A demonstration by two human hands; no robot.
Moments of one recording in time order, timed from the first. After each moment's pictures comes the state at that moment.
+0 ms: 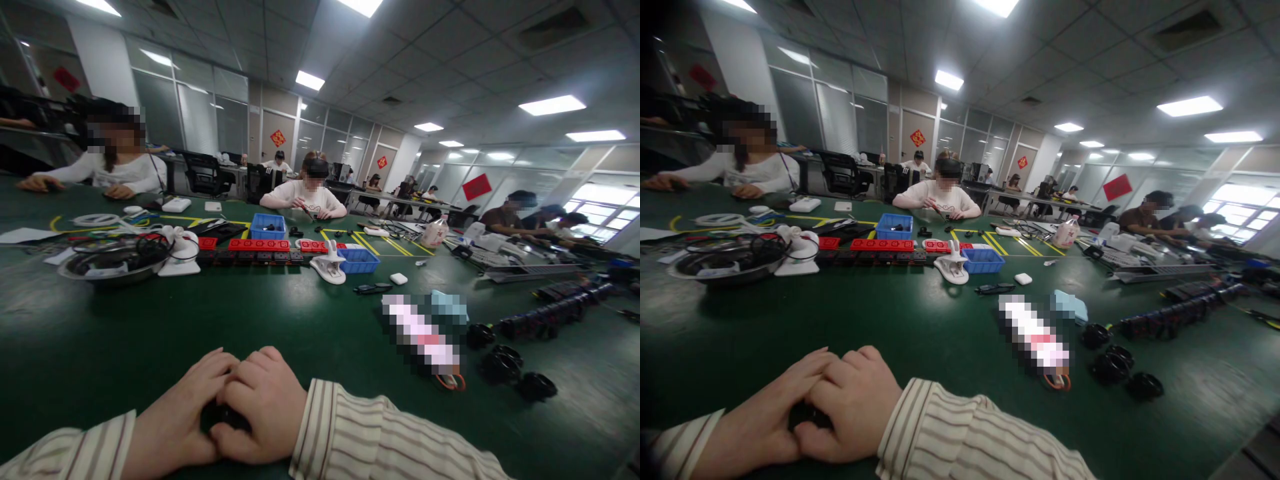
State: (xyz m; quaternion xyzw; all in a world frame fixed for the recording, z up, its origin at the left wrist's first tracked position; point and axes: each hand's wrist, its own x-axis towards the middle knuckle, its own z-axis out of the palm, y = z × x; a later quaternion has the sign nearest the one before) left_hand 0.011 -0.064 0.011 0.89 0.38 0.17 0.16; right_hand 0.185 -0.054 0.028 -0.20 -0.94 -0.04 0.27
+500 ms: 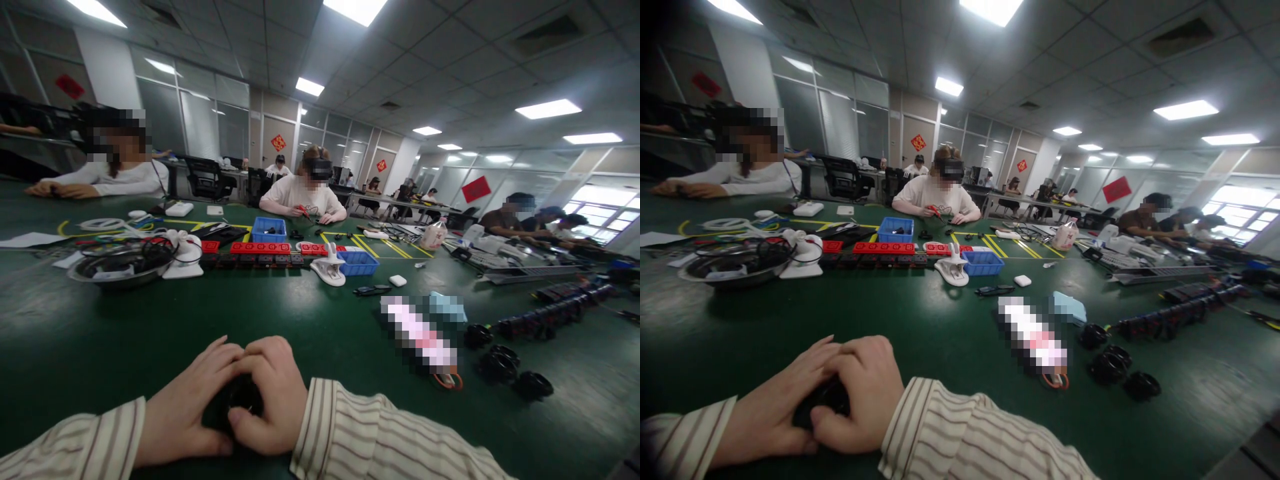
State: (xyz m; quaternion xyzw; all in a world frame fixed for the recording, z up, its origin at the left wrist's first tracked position) left_hand 0.001 -0.061 0.002 0.90 0.37 0.22 0.10; right_hand 0.192 -0.058 0.032 -0.22 -0.87 0.10 0.43
